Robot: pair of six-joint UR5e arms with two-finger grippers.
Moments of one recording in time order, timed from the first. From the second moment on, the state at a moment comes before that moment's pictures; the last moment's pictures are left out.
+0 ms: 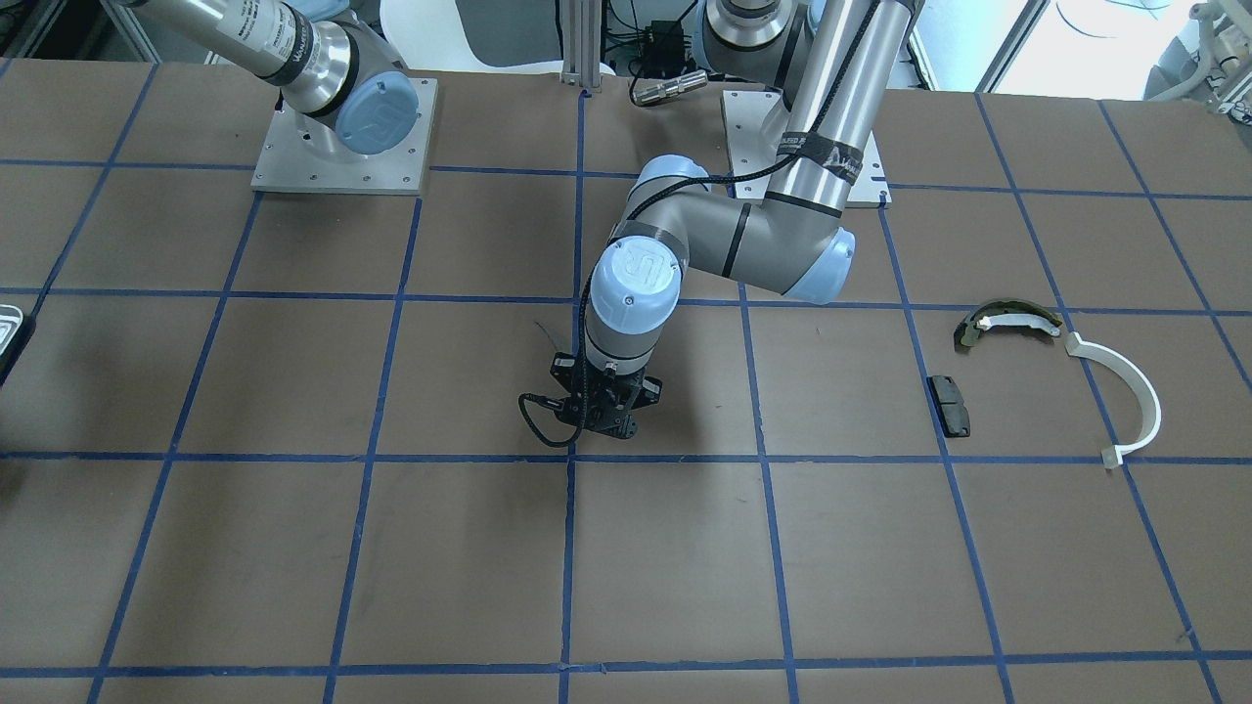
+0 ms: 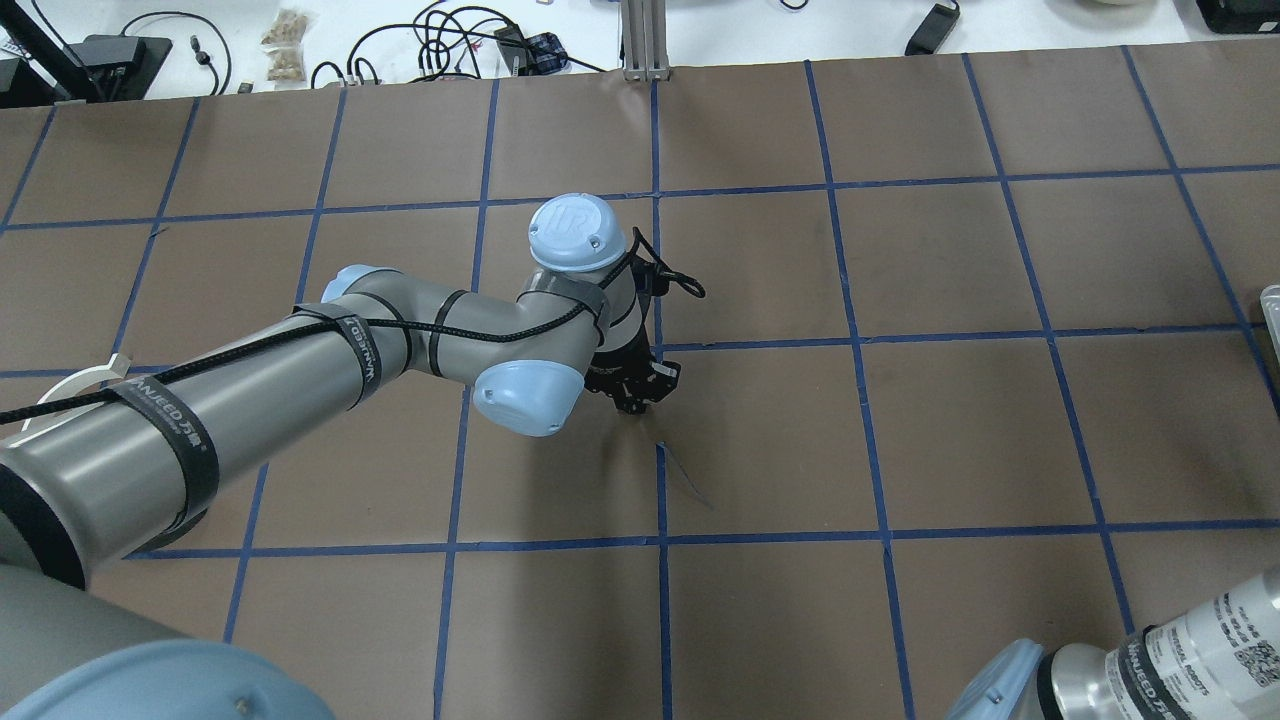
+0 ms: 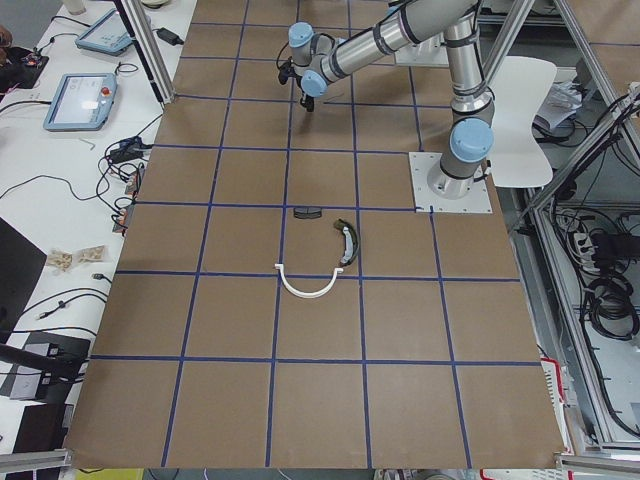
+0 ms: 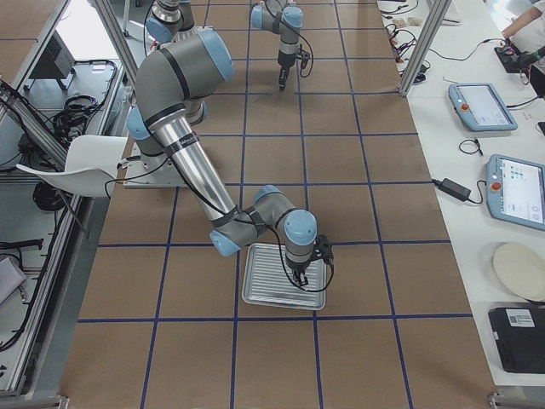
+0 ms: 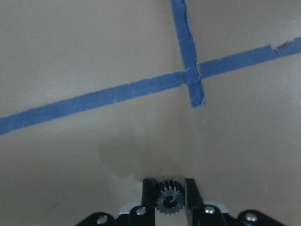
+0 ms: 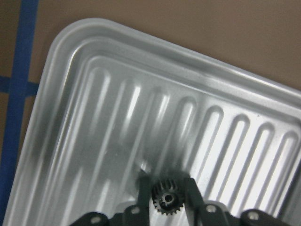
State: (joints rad) left arm -1.91 -2.04 -1.84 -0.89 1.46 -0.09; right arm 0.65 -0.96 1.64 -2.36 -1.59 -1.15
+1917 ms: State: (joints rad) left arm -0.98 -1.95 -1.82 -1.14 1.66 0.54; right arm 1.77 -1.24 1.82 -2.18 -1.52 0.07
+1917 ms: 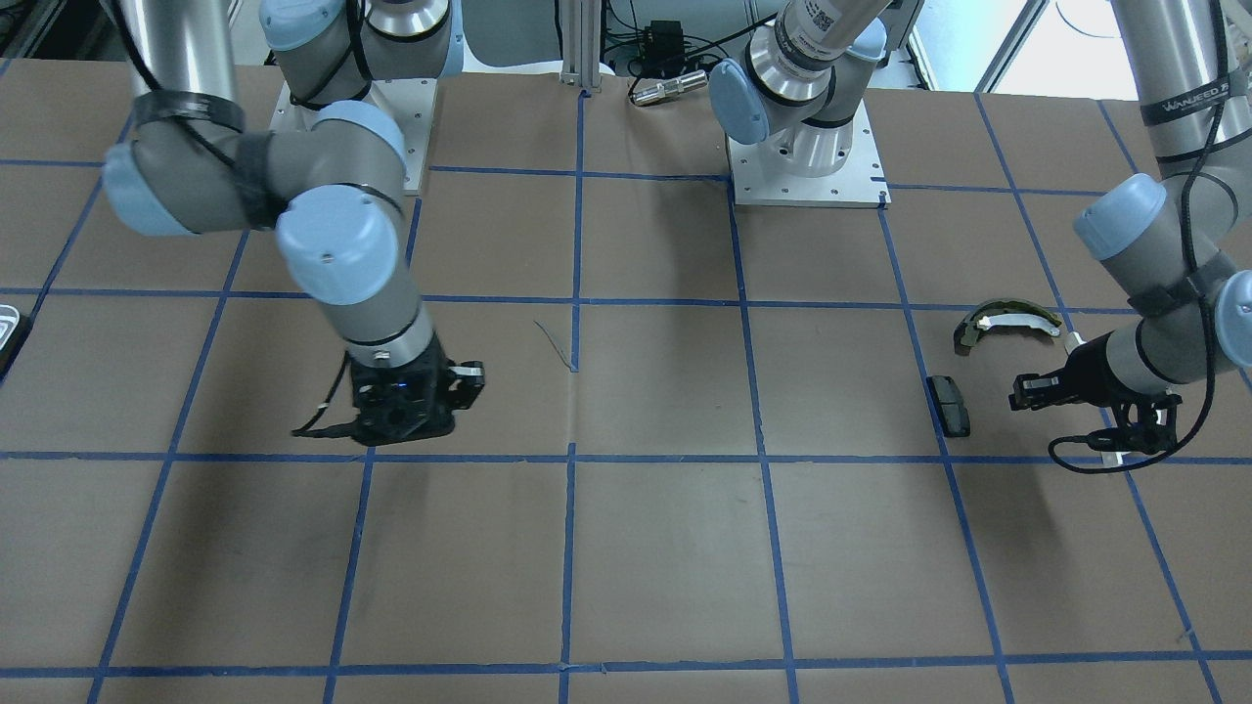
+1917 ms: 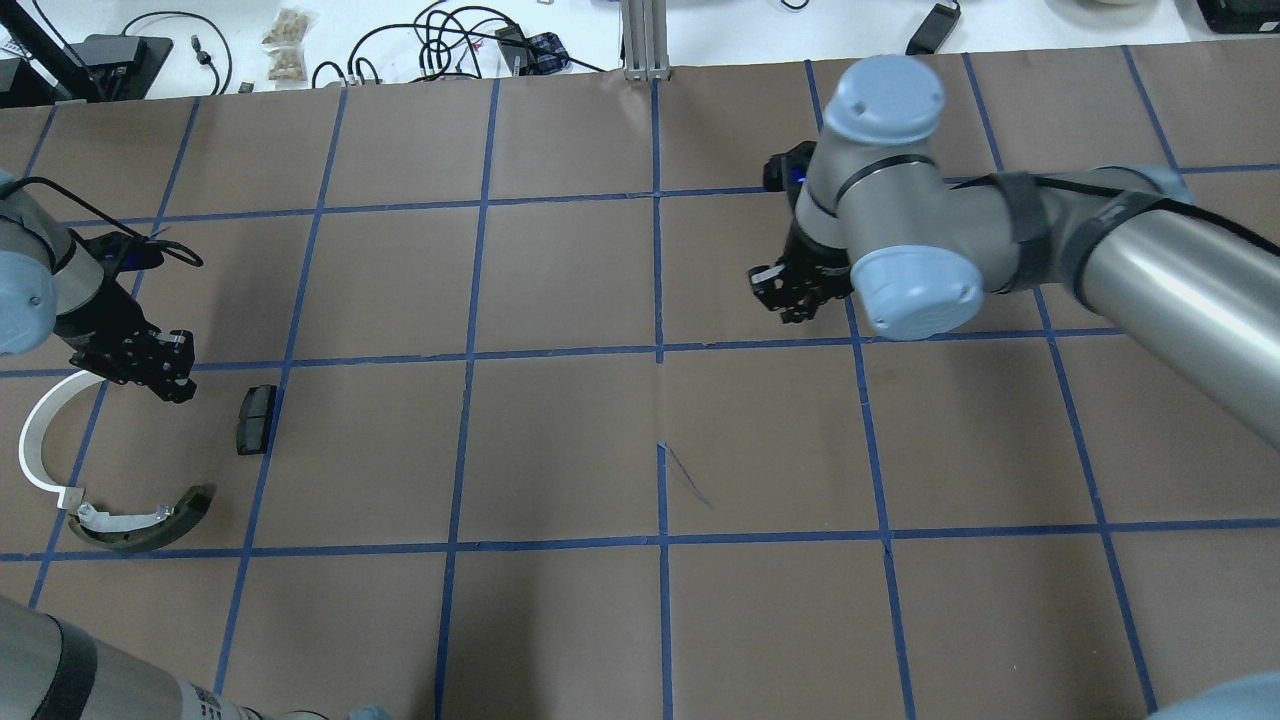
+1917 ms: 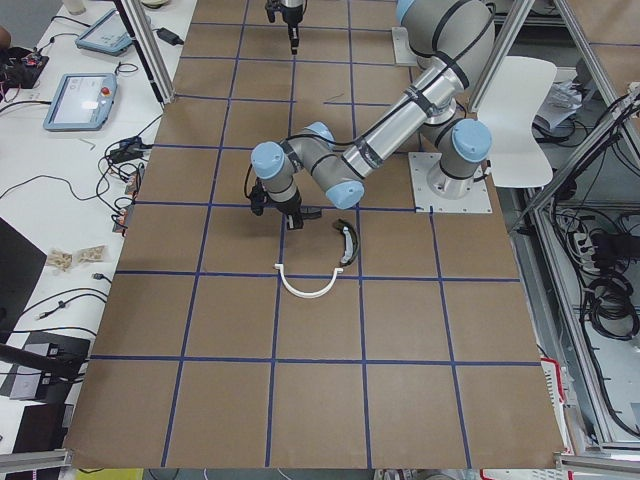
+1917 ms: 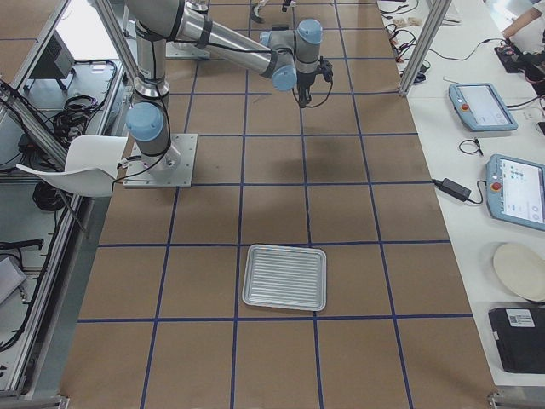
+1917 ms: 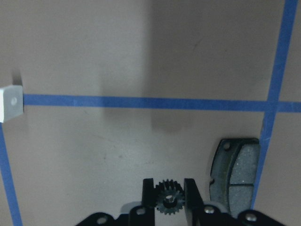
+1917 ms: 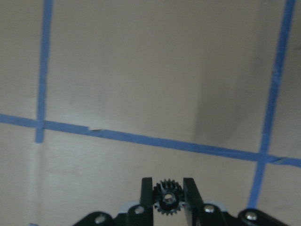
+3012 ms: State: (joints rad) left arm -0.96 -1.95 -1.86 -1.11 1.66 0.54; right arm 1.98 -1.13 1.80 -2.33 -1.50 0.38
